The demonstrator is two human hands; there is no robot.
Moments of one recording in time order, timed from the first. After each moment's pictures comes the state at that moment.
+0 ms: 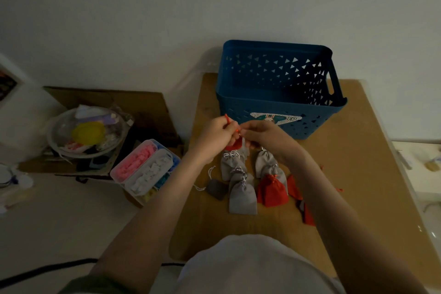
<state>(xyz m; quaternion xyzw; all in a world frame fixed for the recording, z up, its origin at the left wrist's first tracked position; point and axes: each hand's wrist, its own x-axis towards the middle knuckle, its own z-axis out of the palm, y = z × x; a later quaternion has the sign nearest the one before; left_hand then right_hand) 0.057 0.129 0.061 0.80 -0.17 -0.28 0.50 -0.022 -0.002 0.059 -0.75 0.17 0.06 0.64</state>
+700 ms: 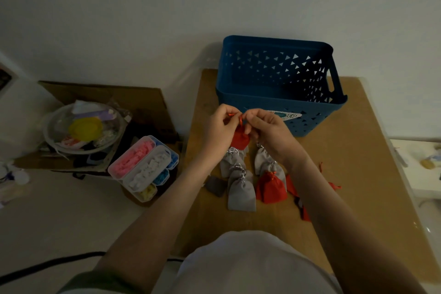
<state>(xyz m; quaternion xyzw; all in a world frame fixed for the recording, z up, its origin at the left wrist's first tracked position) 0.047 0.124 0.050 0.77 -0.22 -0.12 0.58 -0.020 0.003 0.054 -0.60 0.12 -0.06 0.79</state>
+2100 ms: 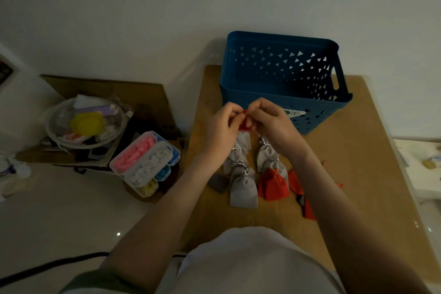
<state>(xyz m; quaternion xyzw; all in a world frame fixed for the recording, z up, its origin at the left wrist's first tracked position) 0.044 0.132 0.049 0.80 -0.30 -0.02 0.53 -0.019 0.009 0.071 -0.64 0.12 -0.07 0.75</state>
